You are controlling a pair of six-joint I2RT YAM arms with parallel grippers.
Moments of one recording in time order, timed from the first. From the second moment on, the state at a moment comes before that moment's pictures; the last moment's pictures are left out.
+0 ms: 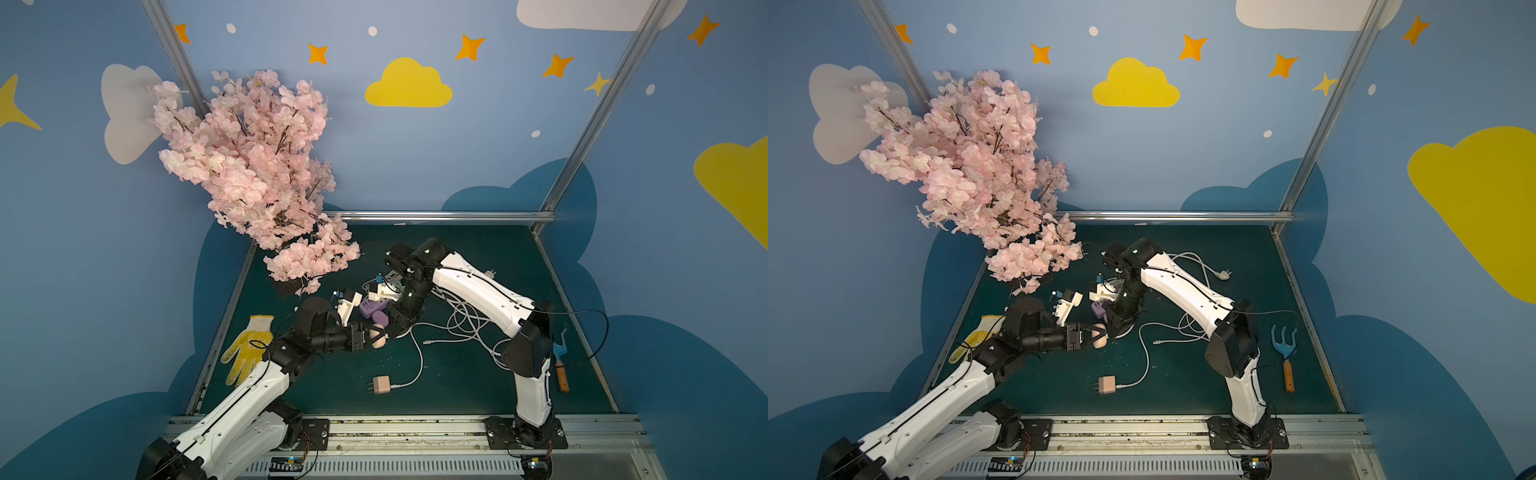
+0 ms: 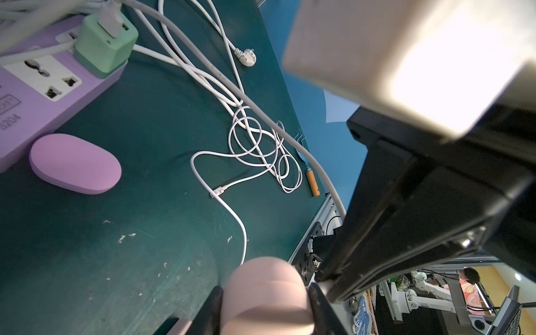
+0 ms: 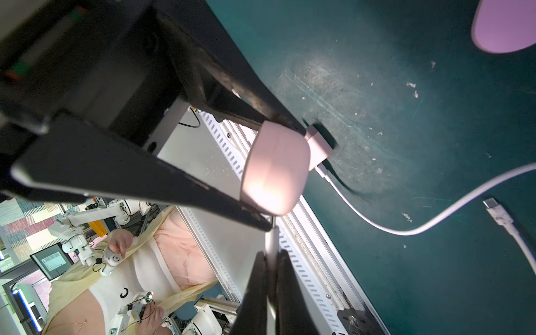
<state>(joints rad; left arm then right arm) -0.47 0.89 0.53 -0.17 0.70 -0.66 0.90 2.00 2.01 -1.54 -0.65 0.02</state>
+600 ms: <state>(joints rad) -0.47 0.88 0.53 -0.17 0.68 -0.68 0.90 1.99 2.00 -1.52 -0.65 0.03</state>
